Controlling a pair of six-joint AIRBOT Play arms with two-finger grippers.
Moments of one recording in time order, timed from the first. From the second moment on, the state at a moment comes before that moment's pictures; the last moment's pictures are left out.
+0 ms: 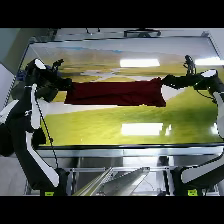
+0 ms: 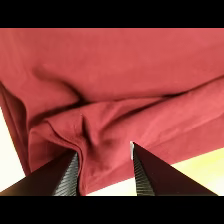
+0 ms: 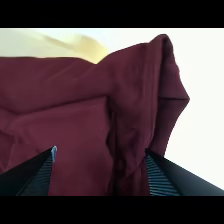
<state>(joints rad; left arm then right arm) 0.09 -2.08 2.05 1.19 -1.50 -1.31 -0.26 -1.76 1.46 -0.71 1.05 0.93</state>
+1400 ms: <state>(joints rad) -0.35 -2.11 2.01 1.20 -1.21 -1.40 -0.20 -1.83 1.51 -0.66 1.13 1.05</state>
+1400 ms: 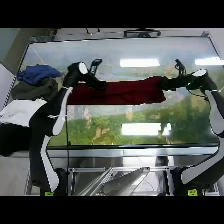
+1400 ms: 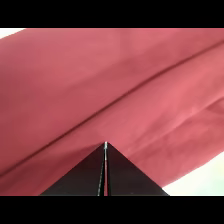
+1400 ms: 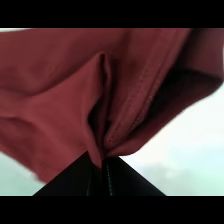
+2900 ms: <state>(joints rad) -0.01 -1.39 1.73 1.04 -1.23 -1.31 0.78 -2.07 1.85 -0.48 0.44 1.08</state>
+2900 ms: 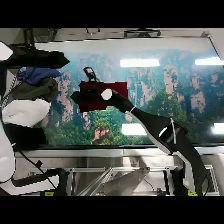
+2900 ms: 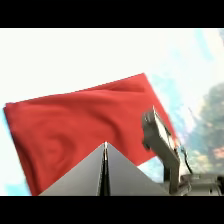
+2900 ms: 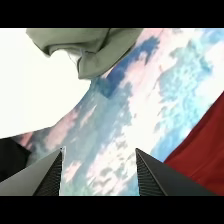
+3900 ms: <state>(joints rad) 0.24 -1.21 1.42 0.81 -1.28 -1.19 0.22 -2.04 1.82 -0.93 1.12 1.58</state>
